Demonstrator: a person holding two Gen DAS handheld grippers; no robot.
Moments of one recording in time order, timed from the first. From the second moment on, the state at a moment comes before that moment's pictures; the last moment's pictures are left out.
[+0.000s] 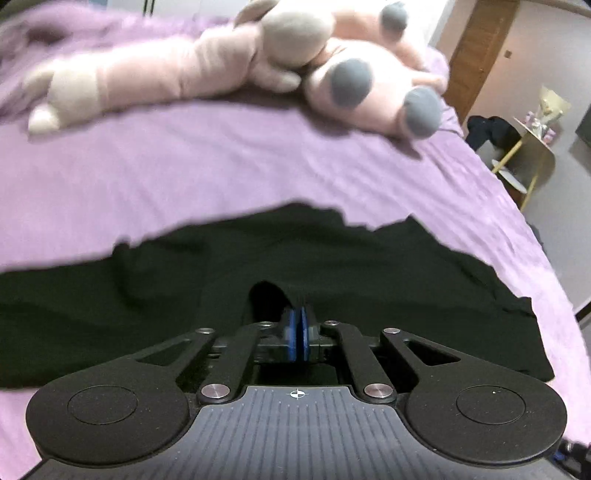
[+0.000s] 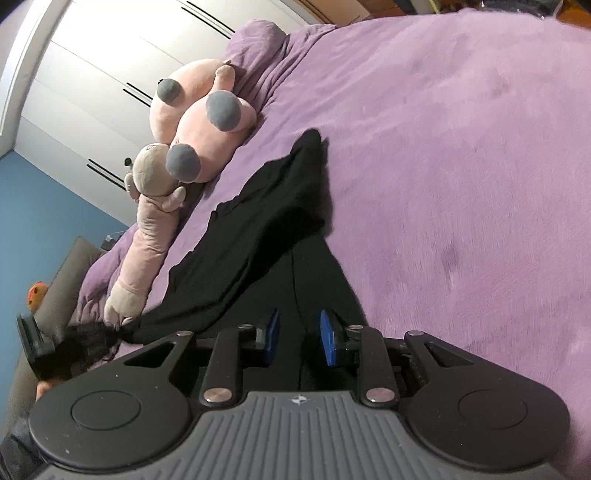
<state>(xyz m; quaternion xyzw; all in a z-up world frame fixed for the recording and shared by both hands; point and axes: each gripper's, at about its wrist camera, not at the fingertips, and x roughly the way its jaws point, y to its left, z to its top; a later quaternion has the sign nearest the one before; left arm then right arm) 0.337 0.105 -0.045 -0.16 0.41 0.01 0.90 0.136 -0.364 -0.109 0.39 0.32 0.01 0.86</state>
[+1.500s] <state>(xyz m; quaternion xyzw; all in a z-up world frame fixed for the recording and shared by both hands) 0.328 0.147 -0.064 -0.11 0.38 0.08 0.92 0.277 -0.315 -0.067 0.13 0.32 -0.05 0.94</state>
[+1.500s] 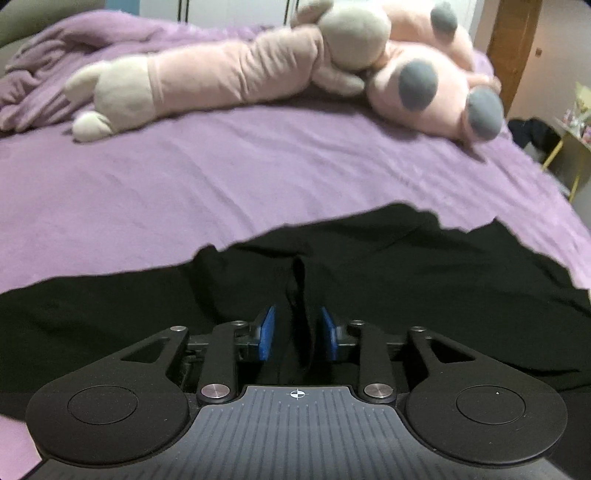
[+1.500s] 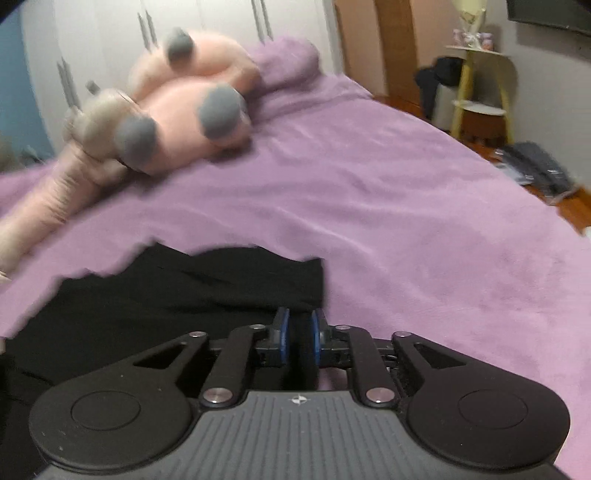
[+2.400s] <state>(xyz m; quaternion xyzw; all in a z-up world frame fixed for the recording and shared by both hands) 0.297 0.178 -0.084 -0.28 0.39 0.03 0.88 0.276 -0.289 -0.093 0.01 0.38 -0.08 0.92</state>
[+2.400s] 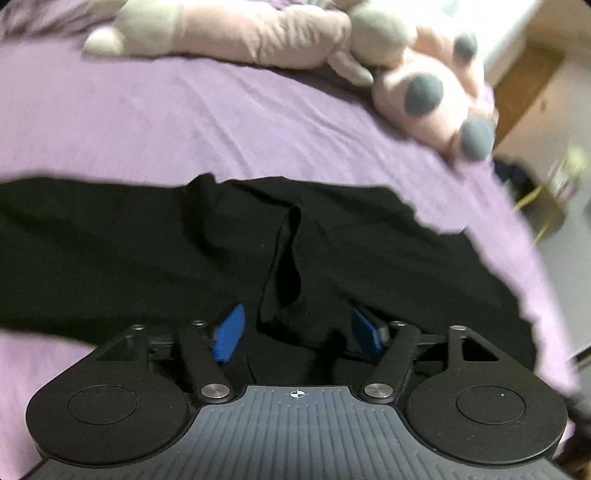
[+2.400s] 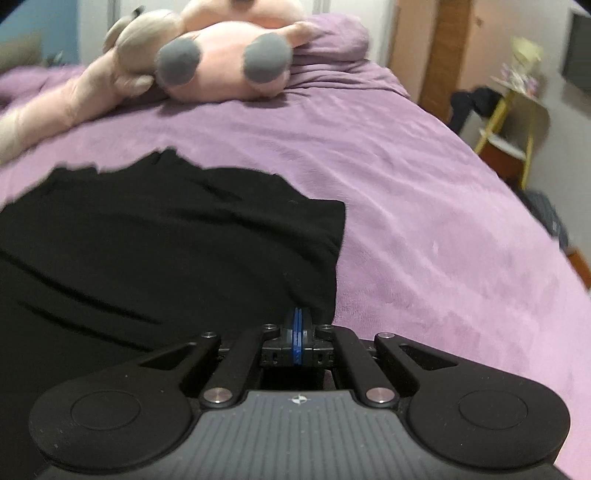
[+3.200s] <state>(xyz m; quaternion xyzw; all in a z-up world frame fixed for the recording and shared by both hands) 0.087 0.473 -0.146 -0.68 0.13 0.28 0.67 0.180 -0.247 -0.093 0.34 0.40 -0.01 0.85</state>
